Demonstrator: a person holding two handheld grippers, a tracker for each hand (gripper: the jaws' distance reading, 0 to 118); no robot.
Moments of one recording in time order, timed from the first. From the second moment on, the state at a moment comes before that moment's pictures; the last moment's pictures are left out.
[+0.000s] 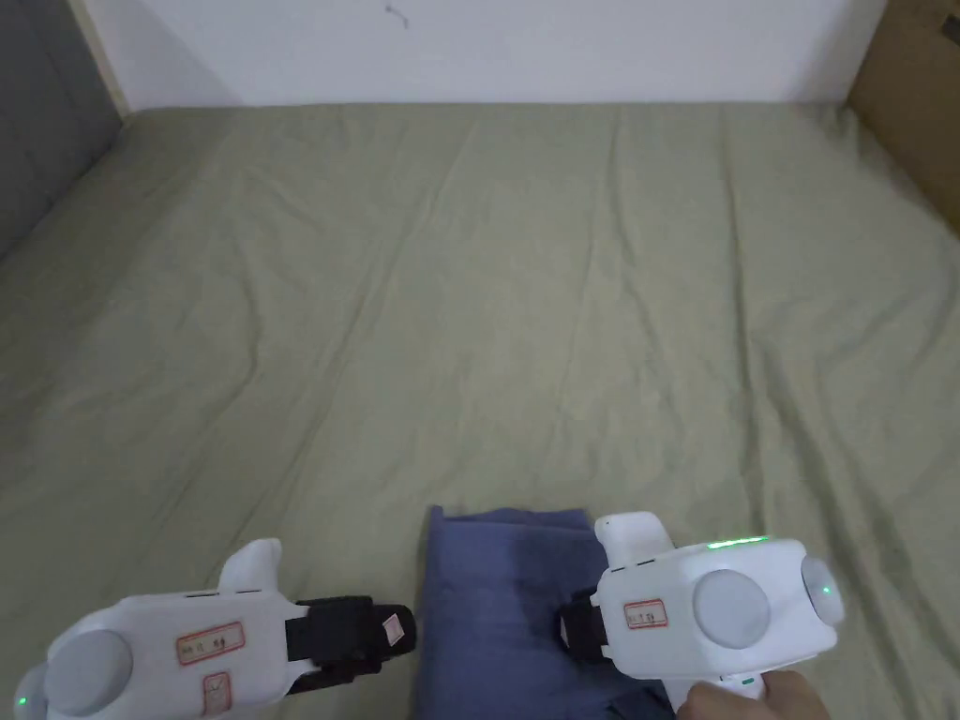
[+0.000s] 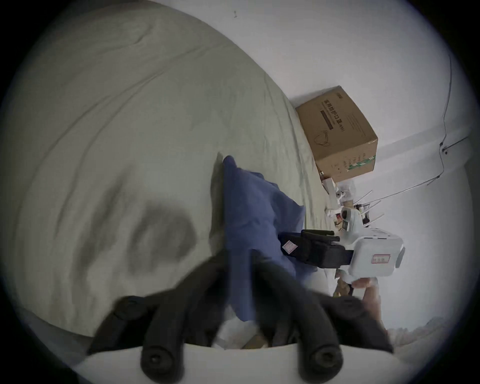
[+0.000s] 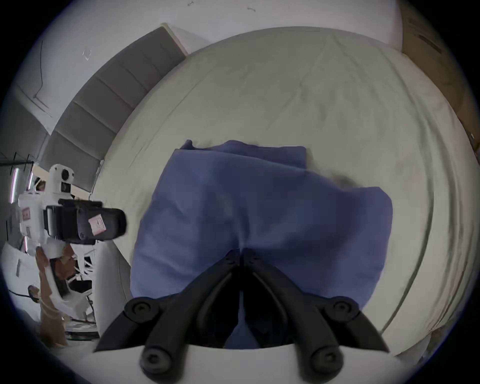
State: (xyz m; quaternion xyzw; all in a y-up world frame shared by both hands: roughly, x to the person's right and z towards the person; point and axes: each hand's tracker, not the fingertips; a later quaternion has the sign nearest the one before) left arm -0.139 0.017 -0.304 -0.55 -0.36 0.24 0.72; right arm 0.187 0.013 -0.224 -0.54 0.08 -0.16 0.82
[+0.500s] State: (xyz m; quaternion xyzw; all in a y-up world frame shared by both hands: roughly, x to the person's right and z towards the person) left arm -0.064 -0.044 -0.324 -0.53 -0.43 0.39 0.62; right arm 0.193 0.014 -0.217 -0.54 0.07 -0.19 0.82
